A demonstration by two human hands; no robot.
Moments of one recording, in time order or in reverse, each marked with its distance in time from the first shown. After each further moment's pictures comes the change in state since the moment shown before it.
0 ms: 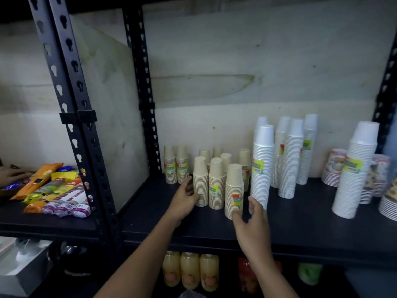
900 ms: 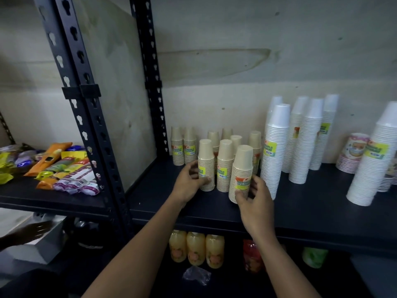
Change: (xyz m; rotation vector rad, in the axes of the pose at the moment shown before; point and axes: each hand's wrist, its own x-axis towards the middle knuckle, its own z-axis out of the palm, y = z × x) left_hand 0.008 -0.017 -0.008 -0.011 0.068 0.032; right_hand 0.014 0.006 0.015 0.032 -0.002 -0.109
